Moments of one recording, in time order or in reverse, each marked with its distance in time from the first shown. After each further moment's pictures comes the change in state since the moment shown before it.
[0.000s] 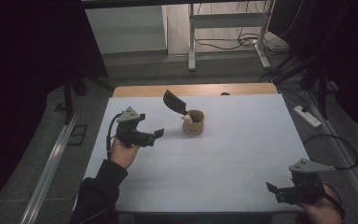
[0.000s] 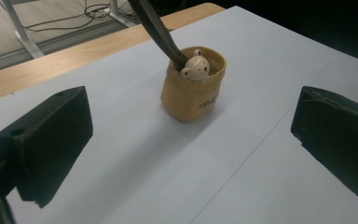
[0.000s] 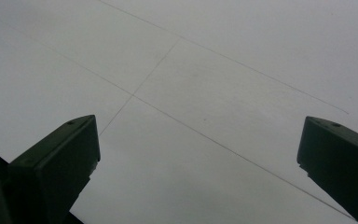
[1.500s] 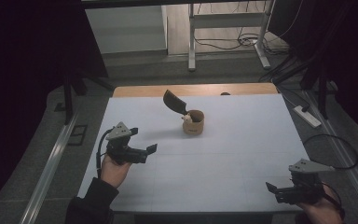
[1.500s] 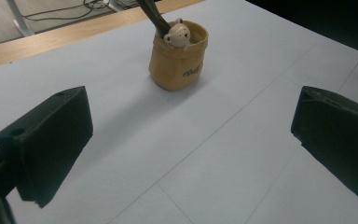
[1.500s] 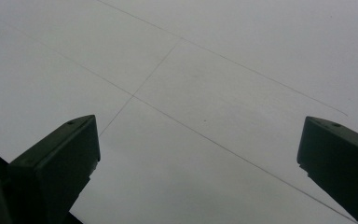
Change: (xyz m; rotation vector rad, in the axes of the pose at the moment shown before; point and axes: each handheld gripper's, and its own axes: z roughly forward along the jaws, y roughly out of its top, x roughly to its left) left arm -0.022 -0.032 -0.036 0.014 0.003 -0.018; right arm 0.001 0.000 0.000 -0.005 -0.002 -0.008
